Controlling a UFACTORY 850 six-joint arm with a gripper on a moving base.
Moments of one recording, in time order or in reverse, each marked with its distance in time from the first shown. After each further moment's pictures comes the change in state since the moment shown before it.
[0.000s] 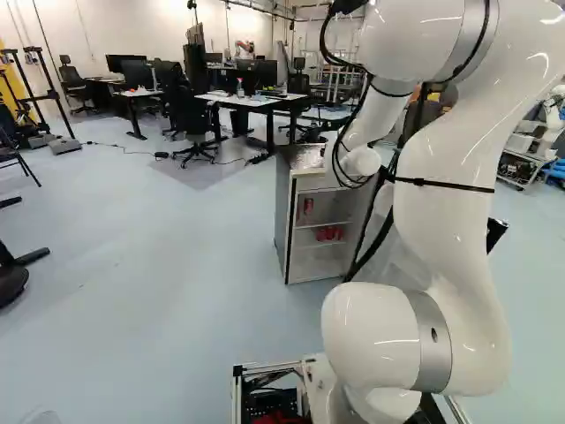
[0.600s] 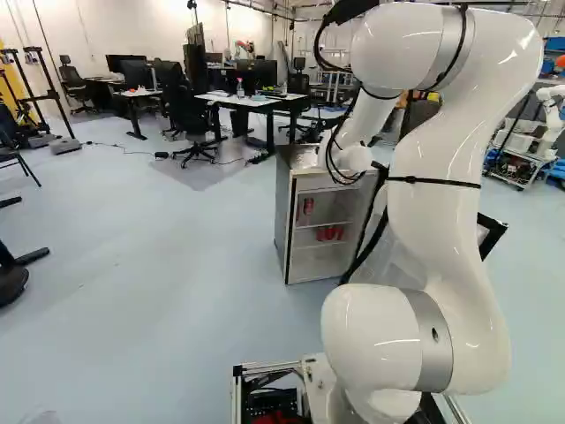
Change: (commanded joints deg) arm 1.8 -3.9 -5.0 2.2 -1.8 0.0
